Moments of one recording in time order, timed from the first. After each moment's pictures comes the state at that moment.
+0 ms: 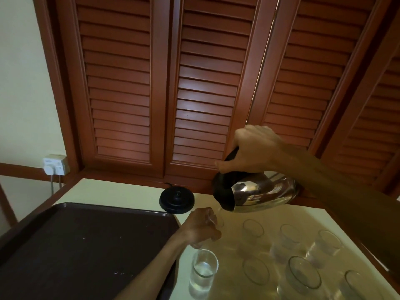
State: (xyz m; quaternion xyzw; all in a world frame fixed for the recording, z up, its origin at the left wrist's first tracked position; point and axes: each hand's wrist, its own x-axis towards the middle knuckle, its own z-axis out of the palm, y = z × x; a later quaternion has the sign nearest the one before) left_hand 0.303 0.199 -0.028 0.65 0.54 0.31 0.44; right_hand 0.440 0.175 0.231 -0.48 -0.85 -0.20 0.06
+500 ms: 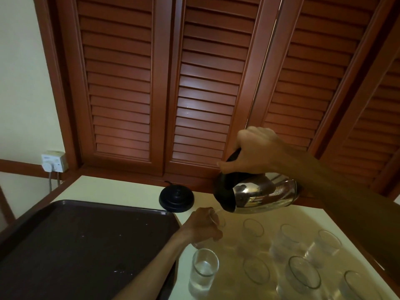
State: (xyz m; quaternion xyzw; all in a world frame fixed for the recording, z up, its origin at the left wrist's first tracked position) left_hand 0.307 0.201 -0.028 0.65 0.54 0.30 0.44; right_hand 0.441 0.183 0.226 -0.49 -0.85 -0.18 0.04
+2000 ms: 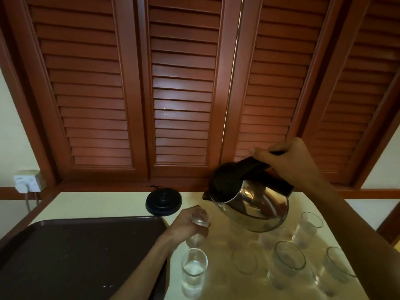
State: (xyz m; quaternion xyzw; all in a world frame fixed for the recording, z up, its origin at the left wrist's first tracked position) left_hand 0.304 0.200 -0.039 0.61 0.46 0.38 0.52; right_hand 0.543 0.147 0.178 -0.51 -0.73 0.08 0.46
